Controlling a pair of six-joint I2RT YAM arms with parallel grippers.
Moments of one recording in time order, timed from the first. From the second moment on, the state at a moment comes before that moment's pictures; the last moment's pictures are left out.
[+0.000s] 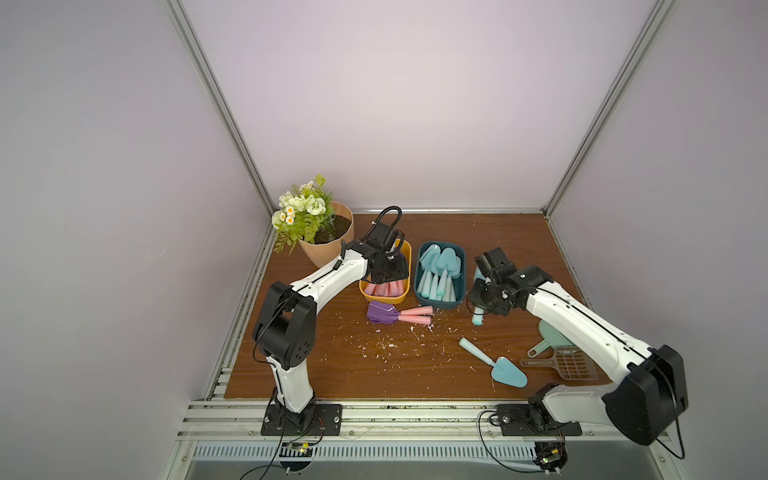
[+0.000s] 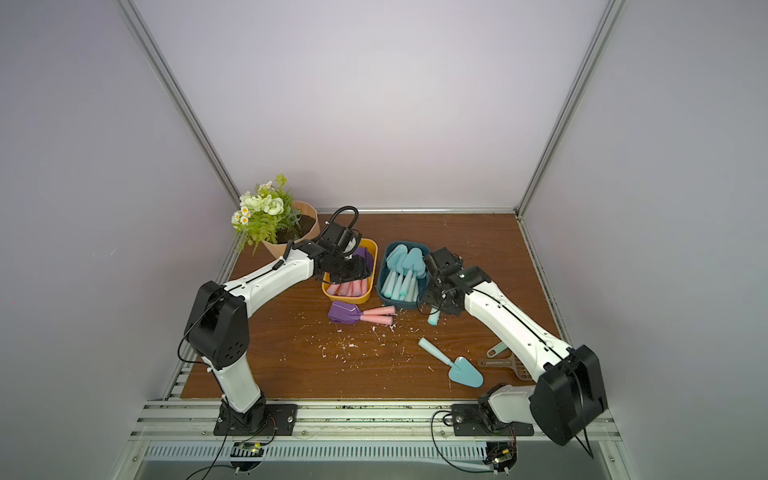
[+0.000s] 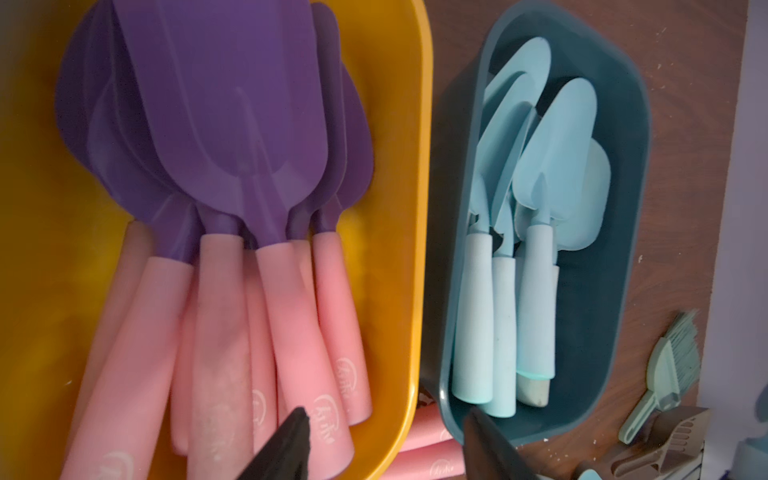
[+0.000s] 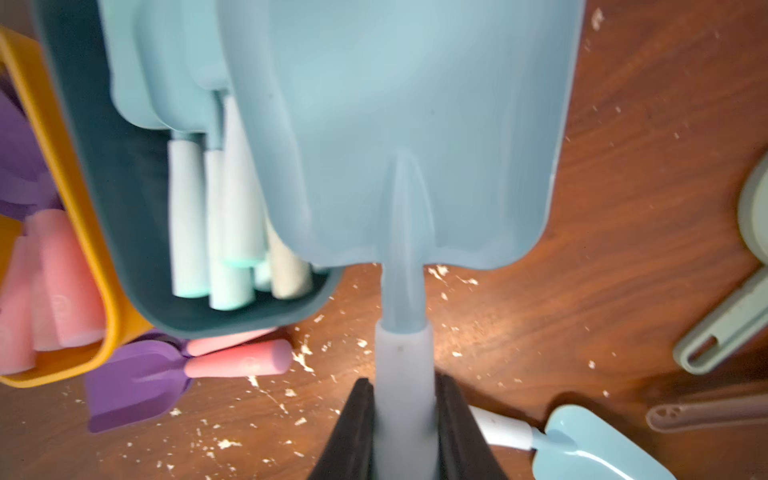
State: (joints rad) left arm -0.51 1.80 1.41 -0.64 0.21 -0.60; right arm 0.54 1.39 1.17 -0.89 0.20 0.81
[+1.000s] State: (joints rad) left arm -0.47 1.61 1.18 -0.67 0.21 -0.55; right arm 0.54 1.86 1.51 -0.82 0.21 0.62
